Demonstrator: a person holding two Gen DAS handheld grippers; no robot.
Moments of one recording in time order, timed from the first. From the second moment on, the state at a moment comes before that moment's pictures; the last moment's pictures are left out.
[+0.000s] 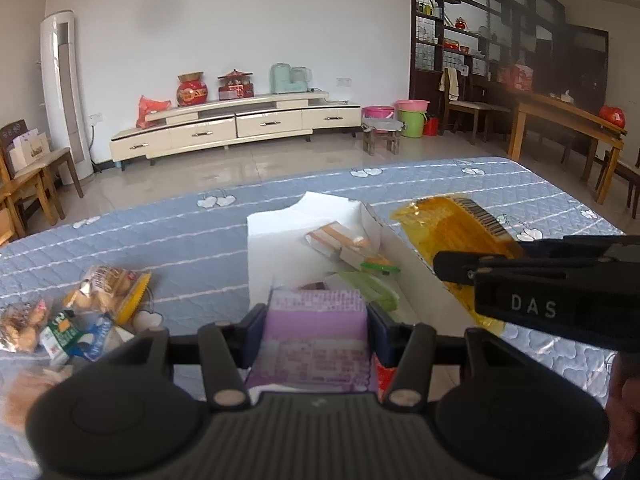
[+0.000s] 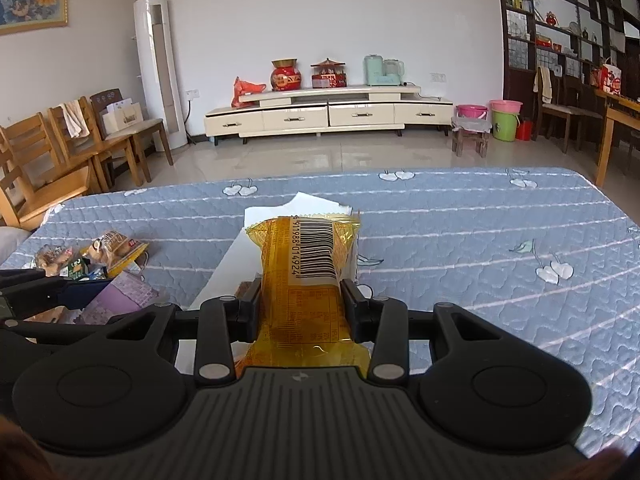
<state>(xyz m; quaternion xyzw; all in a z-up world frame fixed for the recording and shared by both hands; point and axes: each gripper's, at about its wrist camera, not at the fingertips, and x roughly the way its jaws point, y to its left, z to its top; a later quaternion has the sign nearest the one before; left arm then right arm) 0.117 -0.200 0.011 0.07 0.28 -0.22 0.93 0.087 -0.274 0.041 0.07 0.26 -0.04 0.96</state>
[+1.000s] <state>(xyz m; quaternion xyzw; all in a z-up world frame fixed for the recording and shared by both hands) 0.077 -0.106 0.034 0.05 0.23 -0.15 0.96 0.069 -0.215 0.064 0.03 0.21 -0.01 0.98</state>
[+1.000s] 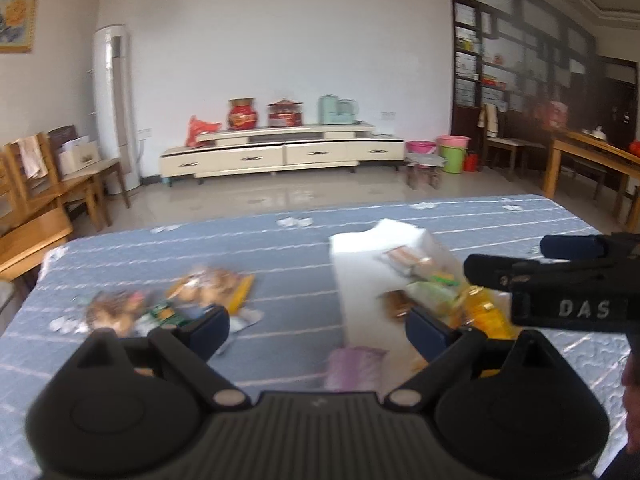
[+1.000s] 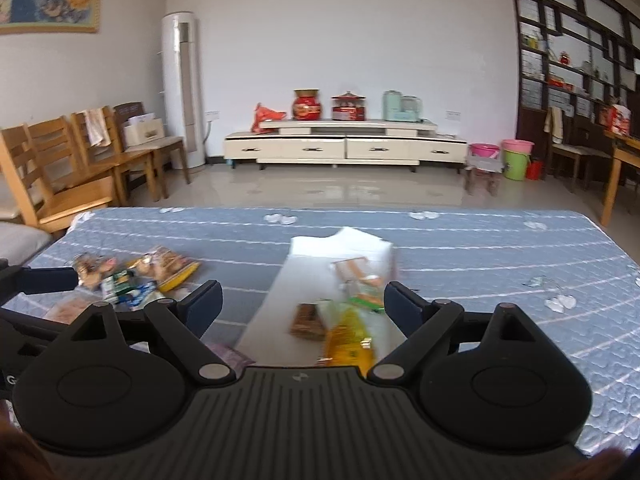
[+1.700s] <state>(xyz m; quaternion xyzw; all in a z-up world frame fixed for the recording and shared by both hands) 0.119 0.059 -0.013 -0.03 0.28 0.01 0.96 0.108 -0.117 0.033 -0.03 0.26 0.11 0.96</state>
